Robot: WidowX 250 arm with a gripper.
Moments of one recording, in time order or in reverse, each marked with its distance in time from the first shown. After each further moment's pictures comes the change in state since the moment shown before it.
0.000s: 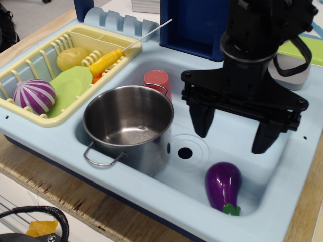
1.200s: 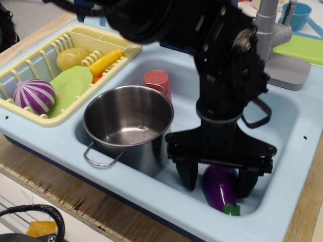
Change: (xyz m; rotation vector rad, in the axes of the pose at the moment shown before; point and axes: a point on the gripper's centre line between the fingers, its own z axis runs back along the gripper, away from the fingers) arm -0.026 0.009 -0.059 -0.065 0.123 0.171
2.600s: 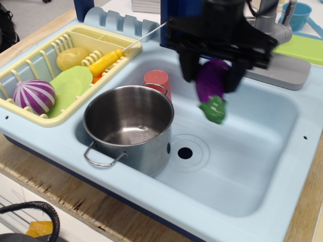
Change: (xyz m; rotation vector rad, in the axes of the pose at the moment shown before) arm 0.070 0.023 0.097 0.151 -0.222 -0.141
